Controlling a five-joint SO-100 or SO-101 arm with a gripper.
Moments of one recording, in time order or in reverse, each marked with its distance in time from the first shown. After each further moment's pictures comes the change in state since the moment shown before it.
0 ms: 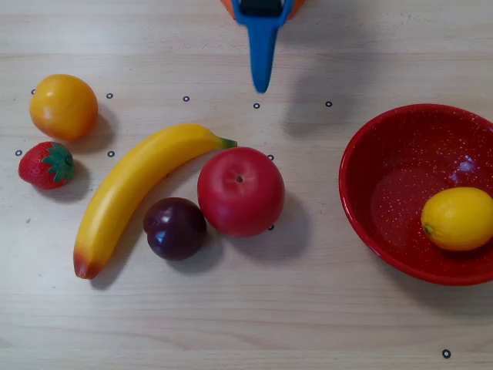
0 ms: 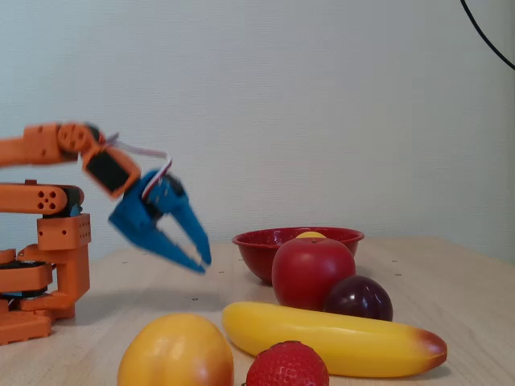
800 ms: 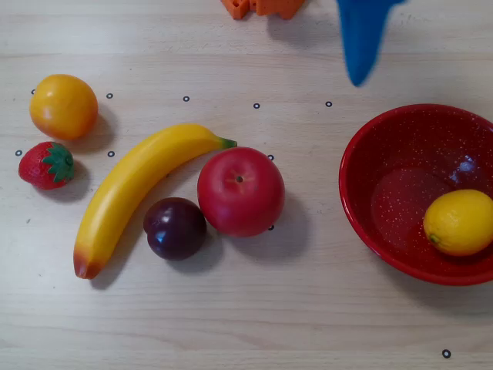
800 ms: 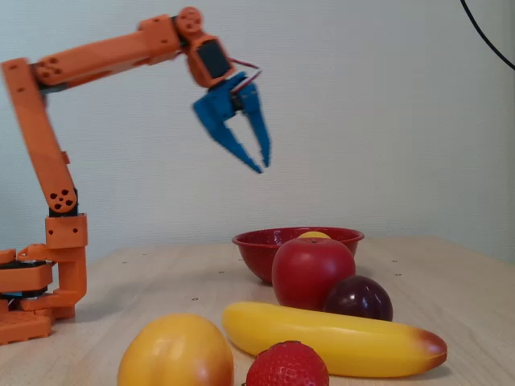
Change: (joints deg) arm 16.1 -65.0 -81.4 27.2 -2.5
